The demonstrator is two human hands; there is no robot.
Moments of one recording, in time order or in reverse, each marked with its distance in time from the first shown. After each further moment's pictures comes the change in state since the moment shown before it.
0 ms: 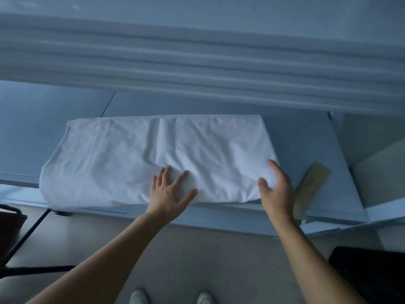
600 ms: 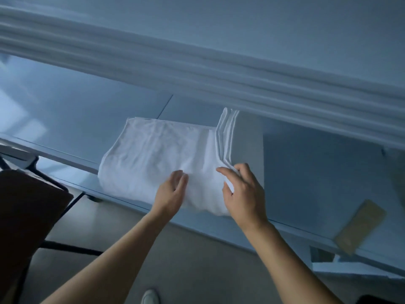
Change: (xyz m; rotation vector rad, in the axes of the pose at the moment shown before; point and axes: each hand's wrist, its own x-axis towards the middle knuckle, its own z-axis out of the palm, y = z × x) left_hand -0.027 -0.087 -0.082 -0.624 0.272 -0.295; right_hand -0.075 -0.184 0.094 -0.147 -0.195 -0.708
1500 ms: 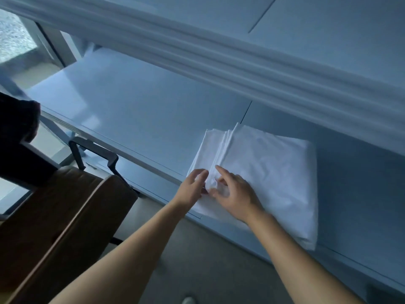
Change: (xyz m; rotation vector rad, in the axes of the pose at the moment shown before) left_hand 0.085 -0.100 -0.198 -0.424 -0.173 -0.318; right_hand 0.088 -0.197 0.173 0.179 -0.622 0.012
